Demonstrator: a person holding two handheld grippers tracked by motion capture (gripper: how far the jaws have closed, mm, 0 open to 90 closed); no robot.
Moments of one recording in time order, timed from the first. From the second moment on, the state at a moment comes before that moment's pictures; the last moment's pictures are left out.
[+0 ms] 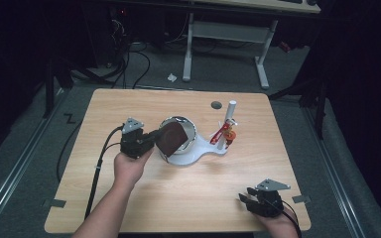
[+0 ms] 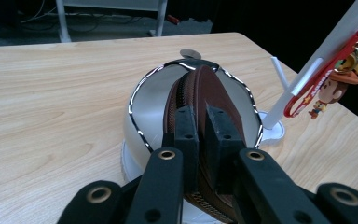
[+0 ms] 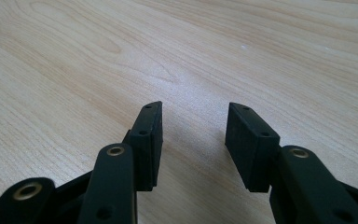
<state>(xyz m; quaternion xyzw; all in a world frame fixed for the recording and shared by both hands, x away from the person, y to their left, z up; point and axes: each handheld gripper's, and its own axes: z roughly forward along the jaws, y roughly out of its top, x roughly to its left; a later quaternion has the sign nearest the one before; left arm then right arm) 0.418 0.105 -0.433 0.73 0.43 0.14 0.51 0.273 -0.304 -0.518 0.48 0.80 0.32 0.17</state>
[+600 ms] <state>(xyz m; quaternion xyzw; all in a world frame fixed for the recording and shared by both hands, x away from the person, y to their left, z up) 0.425 0.106 -0.445 0.72 0.45 0.13 0.51 0.273 -0.303 -0.519 0.48 0.80 0.32 0.16</state>
